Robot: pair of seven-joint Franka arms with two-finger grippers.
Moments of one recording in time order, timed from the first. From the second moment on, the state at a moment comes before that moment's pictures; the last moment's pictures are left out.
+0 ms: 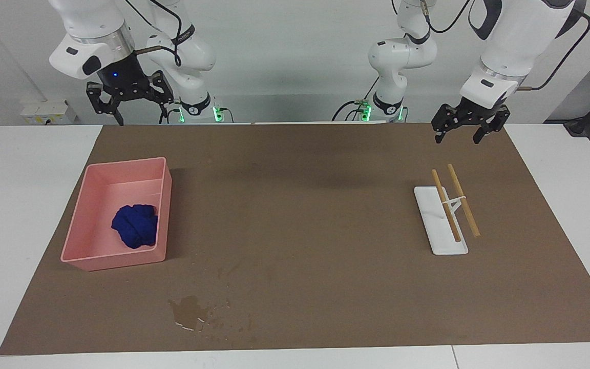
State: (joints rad) left arm 0.04 -0.03 -0.18 -1.62 0.00 1.59 -0.03; right arm -0.26 0.01 0.37 -1.42 -0.01 1.39 -0.16
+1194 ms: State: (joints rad) left arm 0.04 -0.03 -0.18 -1.62 0.00 1.59 -0.03; right arm 0.01 -0.01 0.11 -1.42 -0.02 1.40 -0.17
